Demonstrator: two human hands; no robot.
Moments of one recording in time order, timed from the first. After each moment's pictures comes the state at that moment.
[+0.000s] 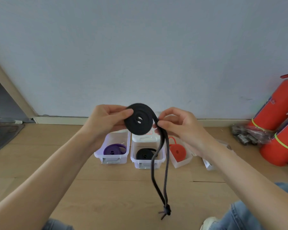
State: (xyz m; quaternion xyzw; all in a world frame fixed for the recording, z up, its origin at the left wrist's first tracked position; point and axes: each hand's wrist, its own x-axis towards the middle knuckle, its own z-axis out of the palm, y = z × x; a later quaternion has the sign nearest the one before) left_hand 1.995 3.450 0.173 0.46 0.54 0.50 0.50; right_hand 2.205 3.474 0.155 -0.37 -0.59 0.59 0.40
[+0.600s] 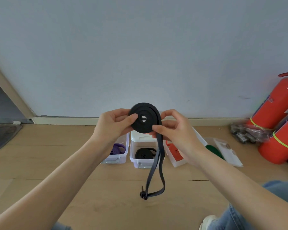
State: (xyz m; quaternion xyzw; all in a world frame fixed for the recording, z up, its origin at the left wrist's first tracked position) left_hand 2.013 3.448 0.156 0.43 0.54 0.53 0.49; right_hand 2.192 3.463 0.143 -0.43 -0.57 0.54 0.44
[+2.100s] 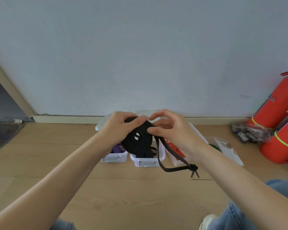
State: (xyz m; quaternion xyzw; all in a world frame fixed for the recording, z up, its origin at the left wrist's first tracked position) left_hand 2.020 3.449 0.160 0.58 0.60 0.38 0.39; right_hand 2.192 3.462 0.152 -0.42 -0.63 0.55 0.35
